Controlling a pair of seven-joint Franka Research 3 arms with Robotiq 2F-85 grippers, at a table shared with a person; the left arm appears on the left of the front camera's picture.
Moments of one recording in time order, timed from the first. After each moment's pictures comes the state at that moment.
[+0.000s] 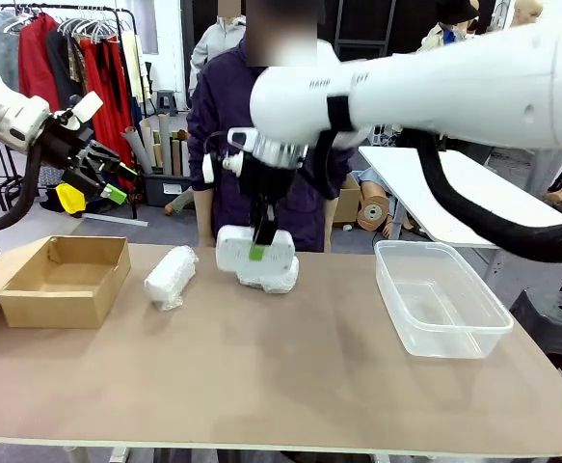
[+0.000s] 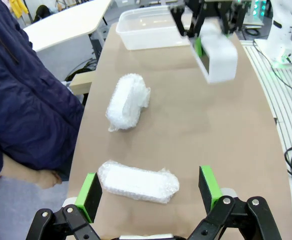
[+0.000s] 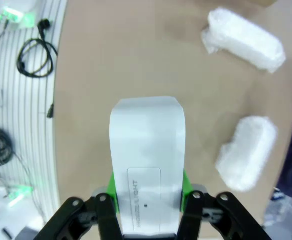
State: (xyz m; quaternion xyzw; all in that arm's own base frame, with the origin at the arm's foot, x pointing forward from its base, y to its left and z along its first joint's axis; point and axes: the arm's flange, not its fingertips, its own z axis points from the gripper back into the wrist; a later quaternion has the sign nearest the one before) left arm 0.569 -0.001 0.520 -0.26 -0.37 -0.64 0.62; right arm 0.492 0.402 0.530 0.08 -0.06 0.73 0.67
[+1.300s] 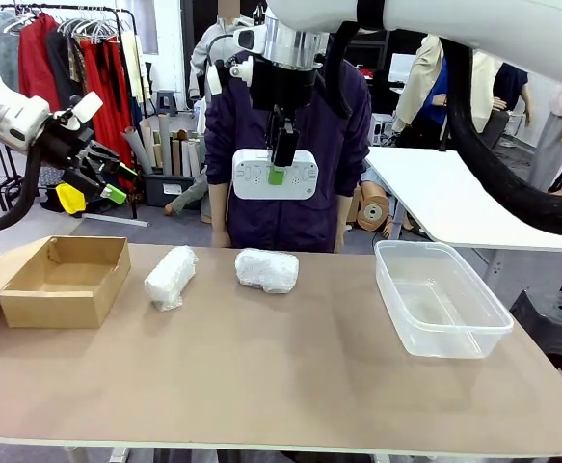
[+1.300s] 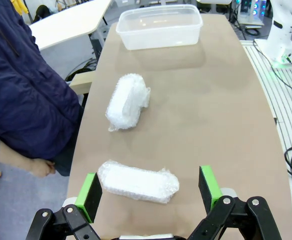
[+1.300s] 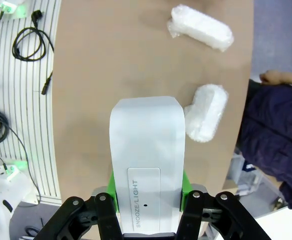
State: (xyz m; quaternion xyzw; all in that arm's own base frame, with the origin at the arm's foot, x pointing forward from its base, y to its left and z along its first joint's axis) left arm 0.569 -0.001 0.520 -0.26 -0.37 -0.64 0.62; right arm 0.478 0.391 0.656 -0.01 -0.07 0.73 0.67
